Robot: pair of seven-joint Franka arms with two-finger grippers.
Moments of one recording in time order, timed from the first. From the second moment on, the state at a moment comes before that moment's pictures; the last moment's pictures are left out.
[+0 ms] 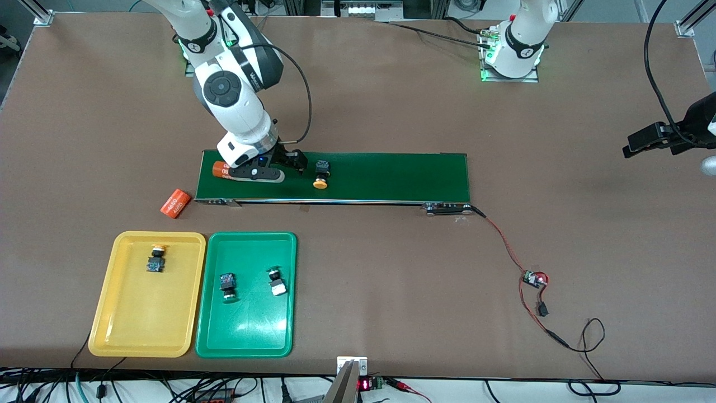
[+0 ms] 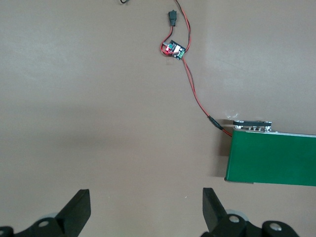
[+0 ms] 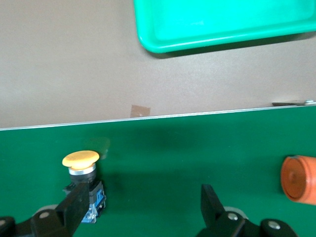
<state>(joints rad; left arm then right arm) 0.19 0.09 -0.13 -1.52 -0.02 1.53 -0.04 0.27 0.26 0.31 -2.11 -0.03 2.45 0.67</state>
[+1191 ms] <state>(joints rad) 0.19 0.09 -0.13 -1.52 -0.02 1.50 -0.04 0.29 0.32 0.31 -2.09 -0.07 2.45 0.76</state>
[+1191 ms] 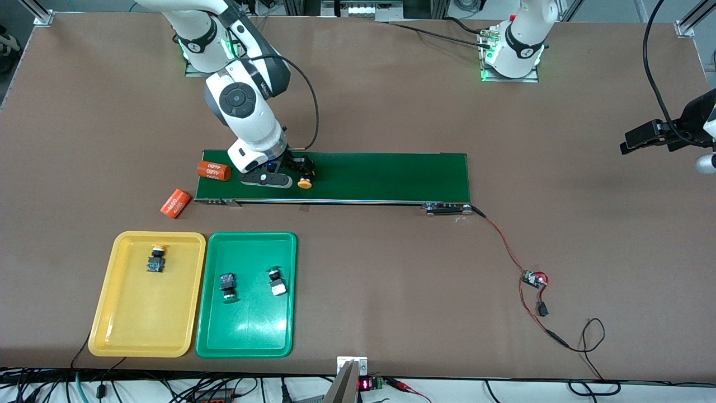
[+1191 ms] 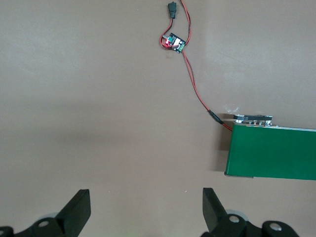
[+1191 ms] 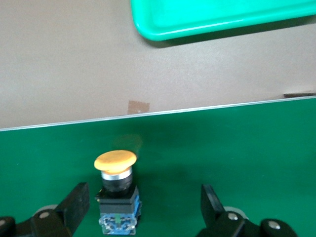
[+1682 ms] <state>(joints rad) 0.19 0.08 -0.14 -1.52 -0.02 1.50 -0.04 0.29 0.36 0.31 -2.09 -0.07 2.46 0.76</state>
